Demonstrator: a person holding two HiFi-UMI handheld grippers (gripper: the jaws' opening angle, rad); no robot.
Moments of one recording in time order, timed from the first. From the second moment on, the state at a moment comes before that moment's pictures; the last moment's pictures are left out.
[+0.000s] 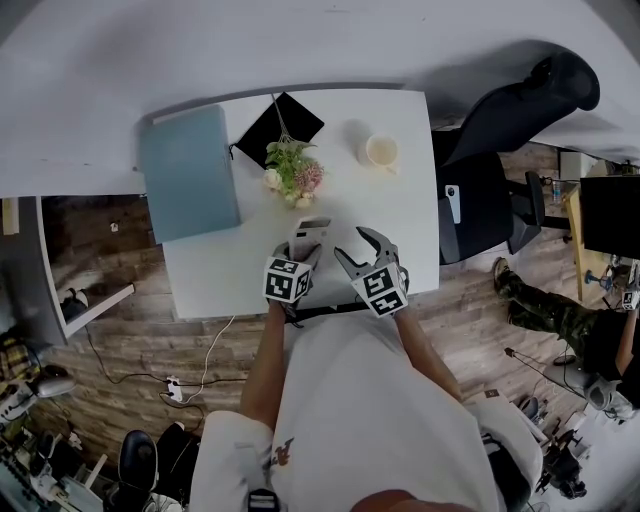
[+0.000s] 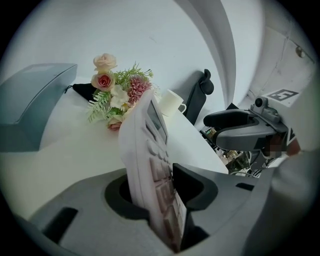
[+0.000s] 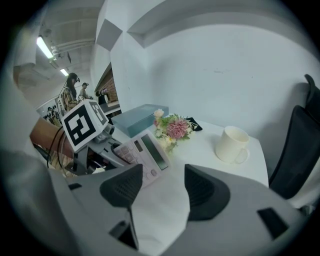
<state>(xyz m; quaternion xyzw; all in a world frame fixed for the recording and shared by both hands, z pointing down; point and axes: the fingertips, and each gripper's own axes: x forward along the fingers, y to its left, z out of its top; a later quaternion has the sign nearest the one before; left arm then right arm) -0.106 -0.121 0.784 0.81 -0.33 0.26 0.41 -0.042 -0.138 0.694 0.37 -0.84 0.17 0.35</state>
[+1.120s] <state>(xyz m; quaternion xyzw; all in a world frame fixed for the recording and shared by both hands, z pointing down) -0.129 -0.122 0.773 0.82 -0.36 0.26 0.38 -0.047 -0.131 0.699 0.36 -0.84 0.17 0.36</state>
